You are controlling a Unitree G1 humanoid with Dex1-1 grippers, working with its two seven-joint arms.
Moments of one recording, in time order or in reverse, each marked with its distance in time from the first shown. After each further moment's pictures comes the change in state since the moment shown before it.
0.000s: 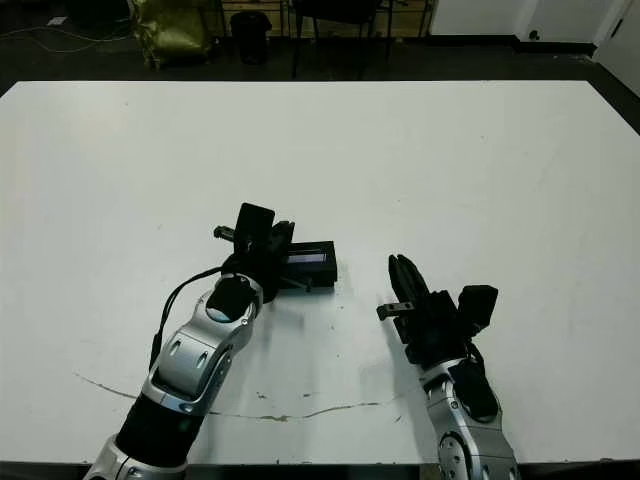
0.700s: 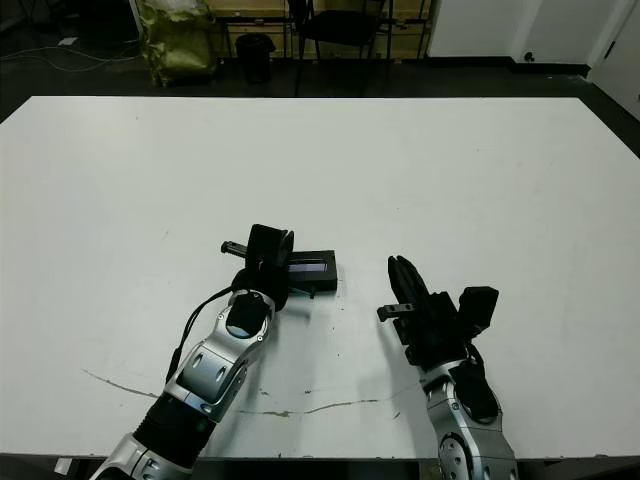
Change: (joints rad) left arm -0.011 -0.002 -0.024 0.221 -0.009 -0.192 0.105; right arm 0.006 -0.002 0.003 -0.002 0.006 0.001 0.000
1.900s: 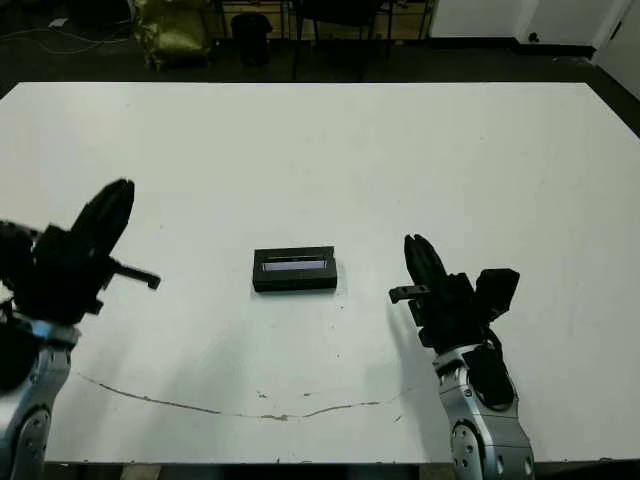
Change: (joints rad) left arm 0.436 0.328 0.458 -0.662 -0.262 -0.305 -0.429; right arm -0.049 -0.037 -0.035 -0.063 -0.031 0.021 -0.052
